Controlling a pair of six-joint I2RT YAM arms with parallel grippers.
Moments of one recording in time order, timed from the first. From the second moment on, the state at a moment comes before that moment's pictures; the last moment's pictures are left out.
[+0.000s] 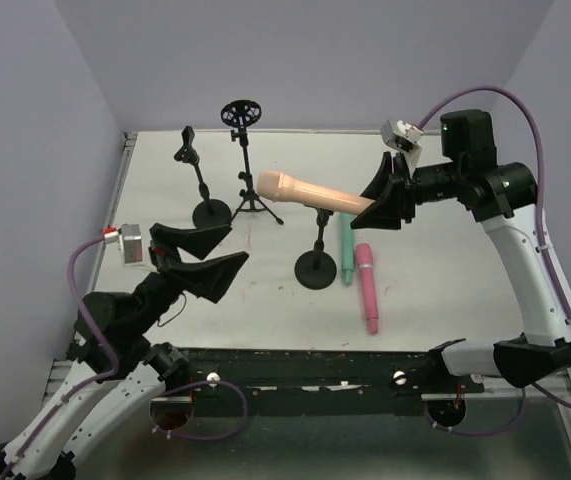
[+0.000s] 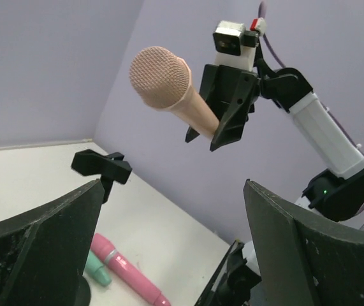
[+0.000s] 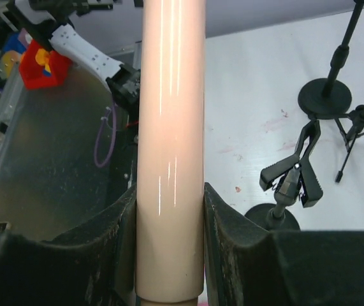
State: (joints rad) left arm -0.70 0.26 0.67 0.07 0.14 -0.57; right arm 0.35 1.30 1.70 -1.07 -1.19 -0.46
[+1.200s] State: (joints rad) left arm -0.95 1.14 0.80 1.05 -0.31 -0.66; right arm 0.34 1.43 1.67 -0.86 -1.38 -0.18
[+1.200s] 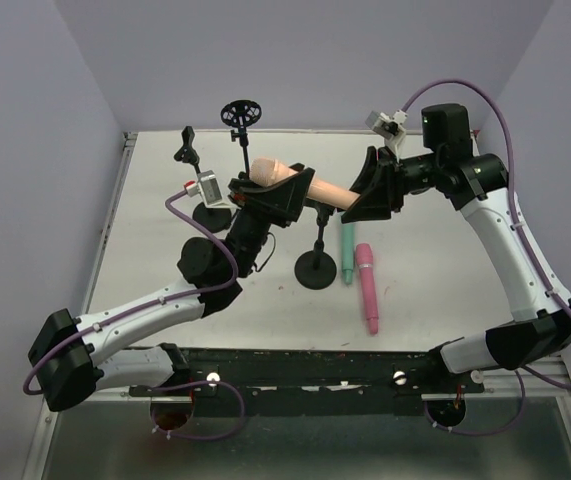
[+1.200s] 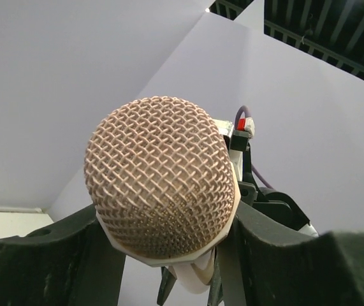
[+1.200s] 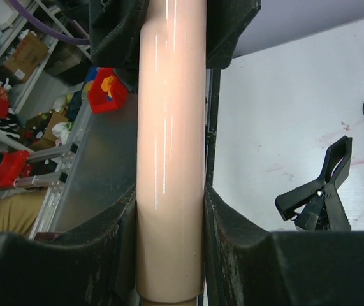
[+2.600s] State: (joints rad) left arm -0.75 0.52 0.87 -0.02 0.14 -0.29; right arm 0.30 1.21 1.38 -0.86 -0.95 -0.51
